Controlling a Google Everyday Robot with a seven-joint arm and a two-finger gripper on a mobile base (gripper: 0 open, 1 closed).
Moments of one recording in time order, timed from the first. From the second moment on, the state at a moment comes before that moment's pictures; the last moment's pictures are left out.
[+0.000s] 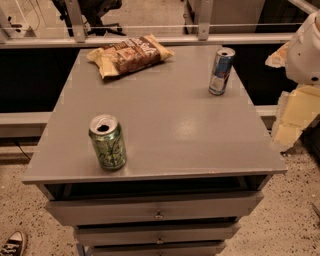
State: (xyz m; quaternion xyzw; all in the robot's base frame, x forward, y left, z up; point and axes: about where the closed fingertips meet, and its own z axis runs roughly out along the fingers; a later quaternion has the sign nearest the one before) arm 0.438 -0.217 0.976 -0.60 0.78 -0.03 0.16
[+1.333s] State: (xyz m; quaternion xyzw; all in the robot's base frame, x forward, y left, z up) arm 0.521 -0.257 0.946 -0.53 0.79 -0.01 0.31
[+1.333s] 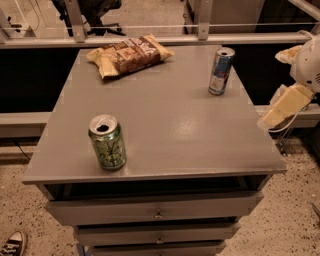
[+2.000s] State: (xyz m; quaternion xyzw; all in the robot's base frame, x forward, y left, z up) arm 0.587 -0.259 0.918 -0.47 0.79 0.04 0.39
